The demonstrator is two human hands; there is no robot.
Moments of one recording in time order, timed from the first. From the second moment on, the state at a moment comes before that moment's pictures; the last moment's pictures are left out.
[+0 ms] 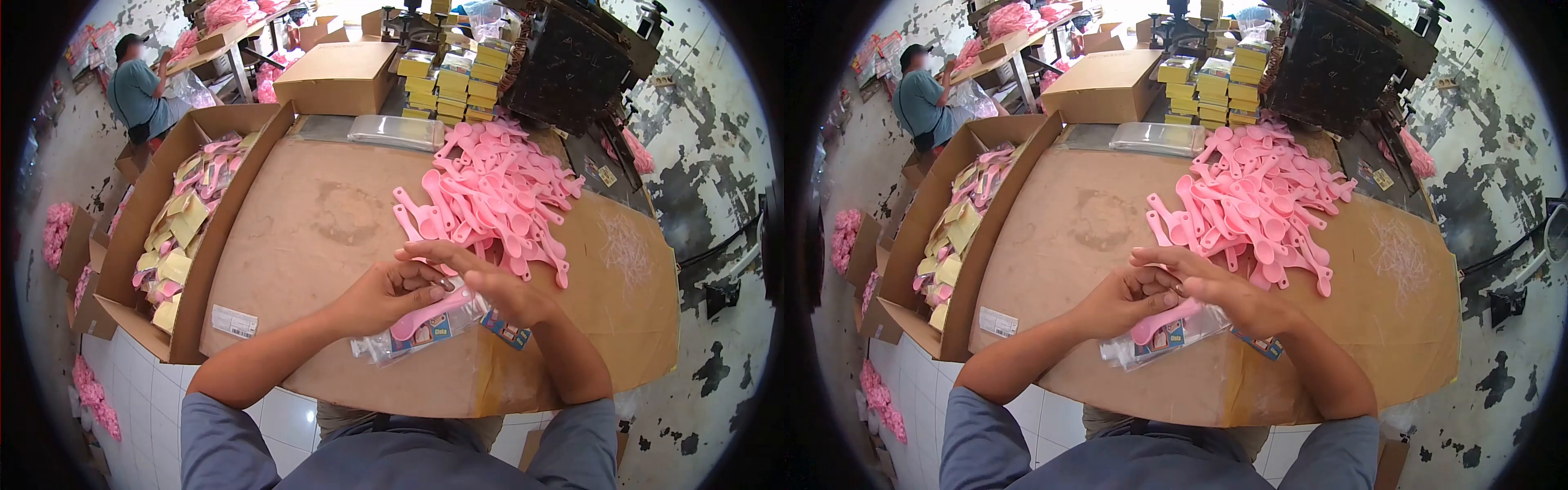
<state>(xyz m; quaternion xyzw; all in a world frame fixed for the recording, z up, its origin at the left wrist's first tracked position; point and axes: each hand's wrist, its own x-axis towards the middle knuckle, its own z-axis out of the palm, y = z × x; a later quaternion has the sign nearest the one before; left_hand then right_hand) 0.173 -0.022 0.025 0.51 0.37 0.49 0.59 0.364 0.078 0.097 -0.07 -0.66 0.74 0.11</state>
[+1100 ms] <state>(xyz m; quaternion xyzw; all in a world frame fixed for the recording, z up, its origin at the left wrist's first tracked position) 0.183 -0.042 0.044 0.56 0.42 0.56 0.45 0.377 0.063 0.133 -0.16 -0.86 0.30 0.39</state>
